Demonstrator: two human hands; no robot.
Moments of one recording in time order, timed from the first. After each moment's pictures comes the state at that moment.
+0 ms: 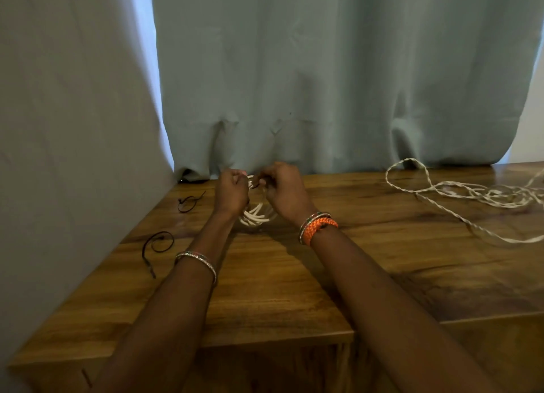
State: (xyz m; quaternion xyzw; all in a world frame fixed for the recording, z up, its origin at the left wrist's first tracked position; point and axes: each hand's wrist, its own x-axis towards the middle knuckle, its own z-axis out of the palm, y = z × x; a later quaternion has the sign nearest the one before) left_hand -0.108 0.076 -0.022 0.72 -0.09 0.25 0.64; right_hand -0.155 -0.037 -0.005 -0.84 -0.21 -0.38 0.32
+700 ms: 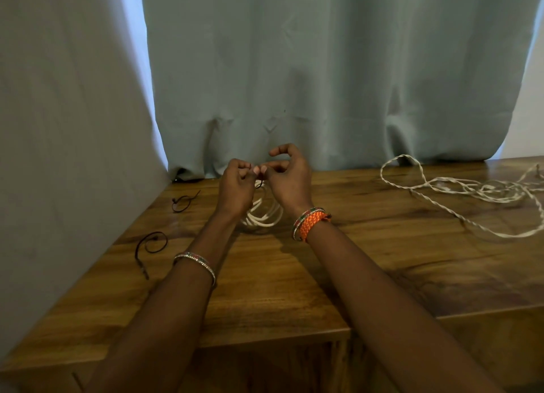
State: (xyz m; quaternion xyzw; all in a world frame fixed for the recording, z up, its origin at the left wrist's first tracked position) left_hand -0.131 0.059 -0.013 0.73 -0.17 0.25 0.62; right_hand -0.165 -0.037 0.000 -0.69 -0.08 -0.35 0.63
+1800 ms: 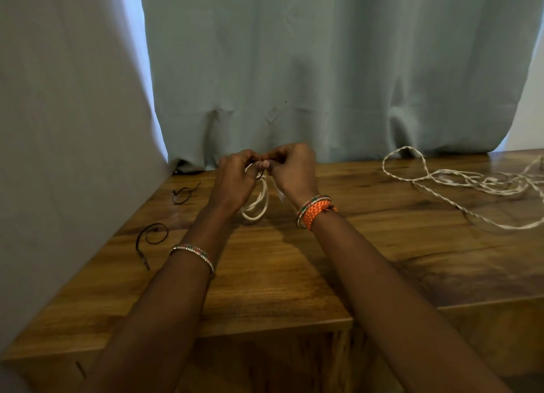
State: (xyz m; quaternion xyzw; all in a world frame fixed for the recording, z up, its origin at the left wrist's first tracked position) left_hand -0.136 0.073 -0.006 0.79 -0.27 0.35 0.43; right_hand -0.166 -0.044 0.006 -0.78 -0.09 -0.40 0.47
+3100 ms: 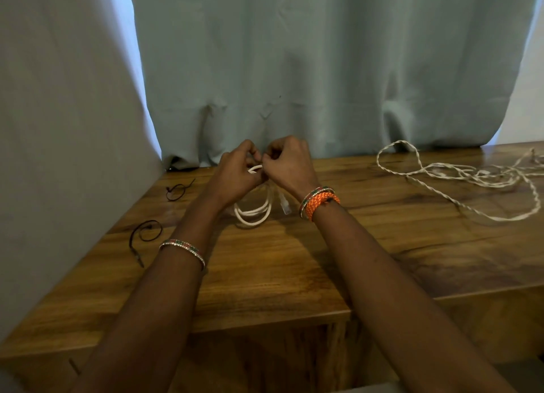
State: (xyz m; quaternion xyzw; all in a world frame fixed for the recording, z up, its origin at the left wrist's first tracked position) left_hand -0.149 0.070 0.001 0.83 -0.29 0.23 0.43; right_hand -0.175 -0.051 0.014 -0.84 -0.10 -0.36 0.38
